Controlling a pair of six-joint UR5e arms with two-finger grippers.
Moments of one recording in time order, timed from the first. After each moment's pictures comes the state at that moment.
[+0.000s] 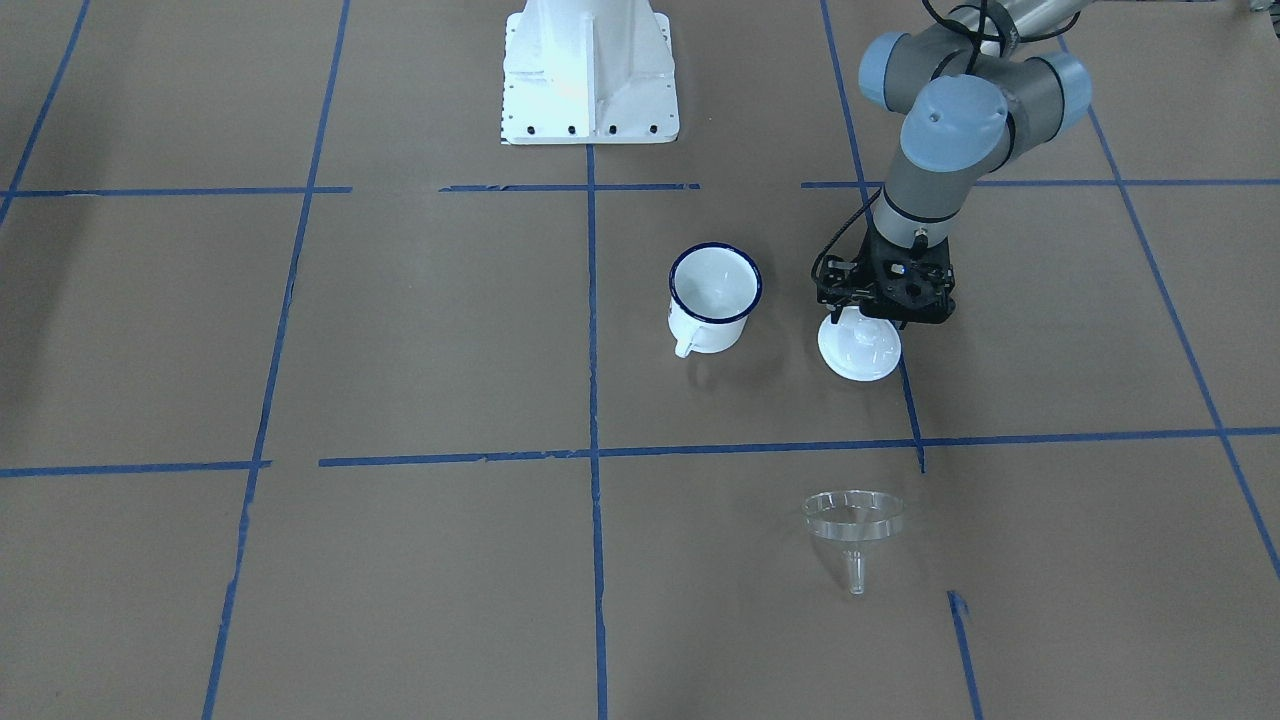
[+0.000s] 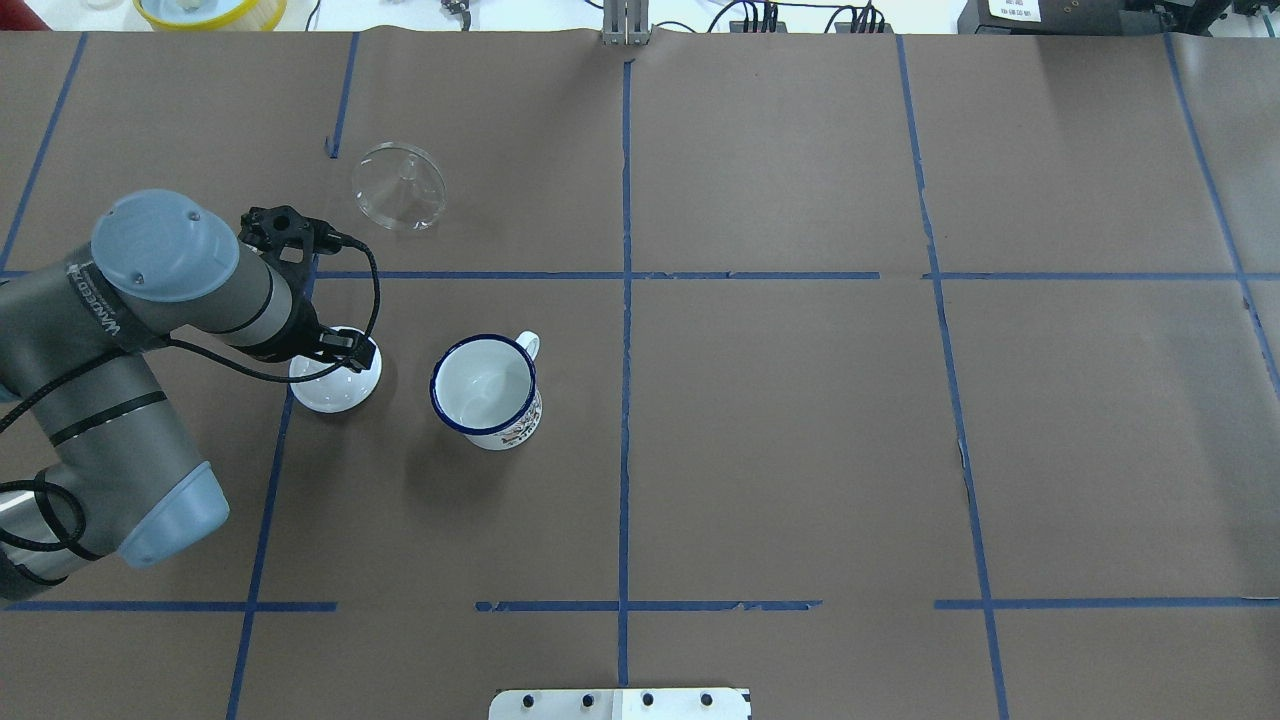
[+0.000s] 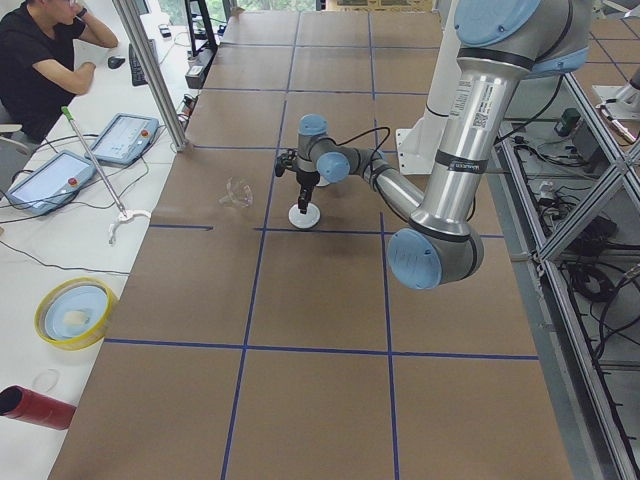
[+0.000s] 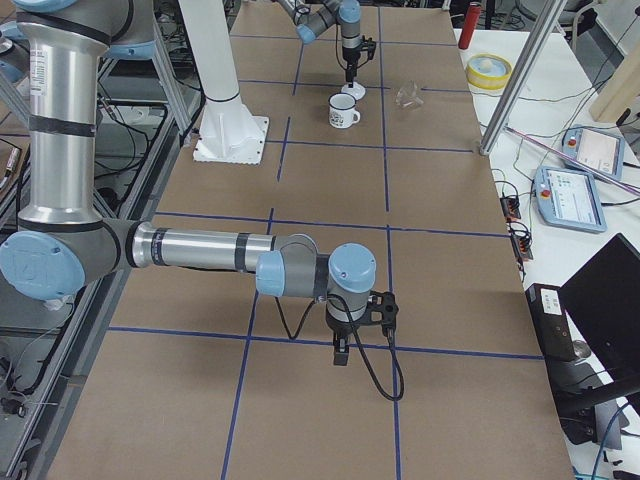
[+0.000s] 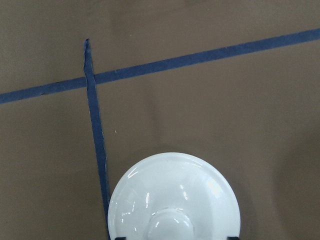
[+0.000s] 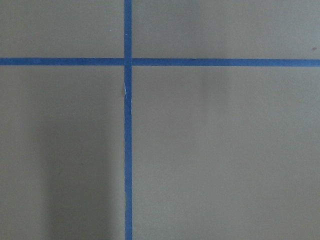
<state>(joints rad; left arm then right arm) -0.69 -1.87 -1.82 -1.71 -1.91 -0.87 1.57 -1.68 1.66 -1.57 2.29 0.01</state>
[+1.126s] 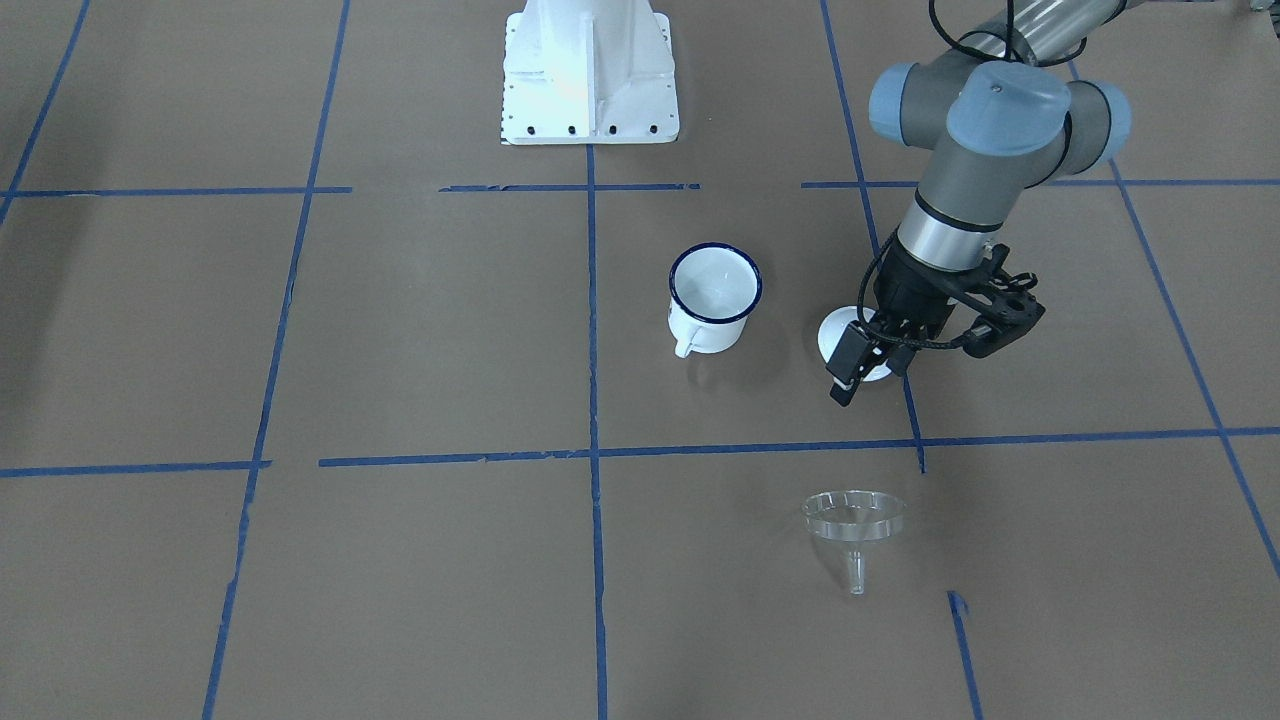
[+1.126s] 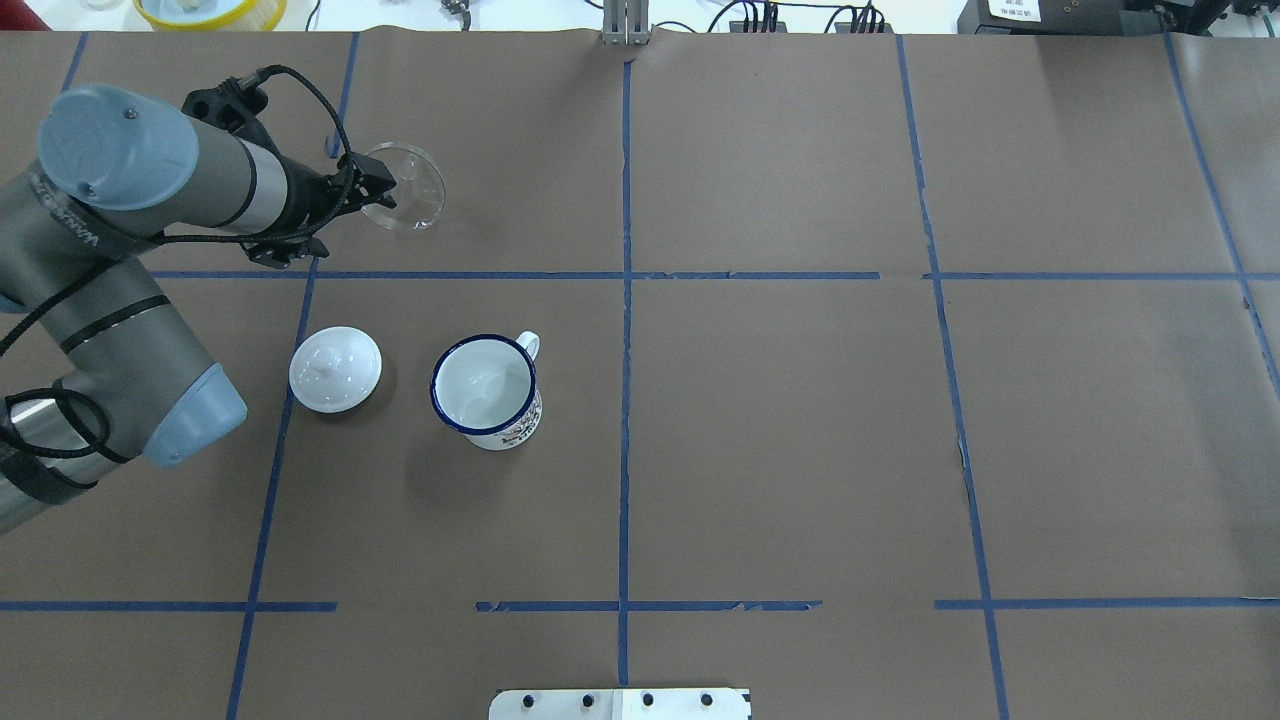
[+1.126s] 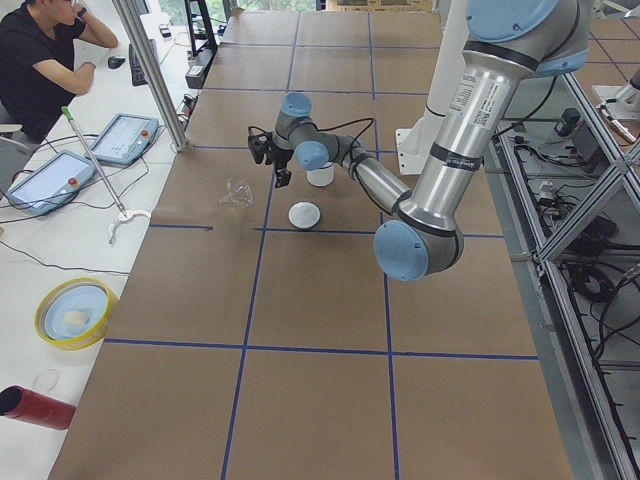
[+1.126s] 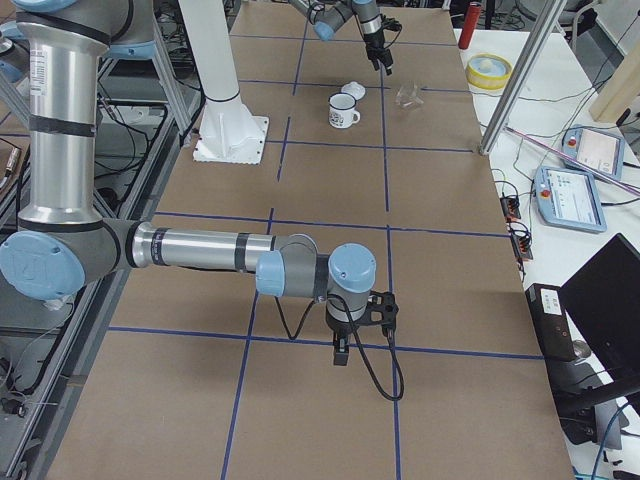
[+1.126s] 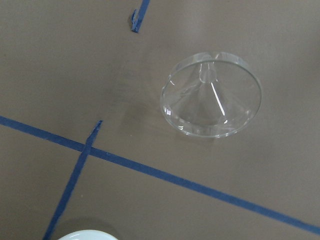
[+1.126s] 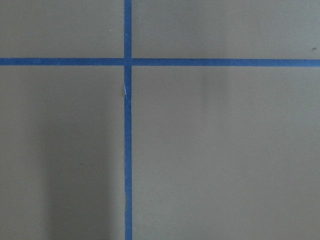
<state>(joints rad) -0.81 -1.98 -1.67 -2.08 -1.79 -1.74 1.57 -1.68 1.66 -1.57 2.29 0.01</state>
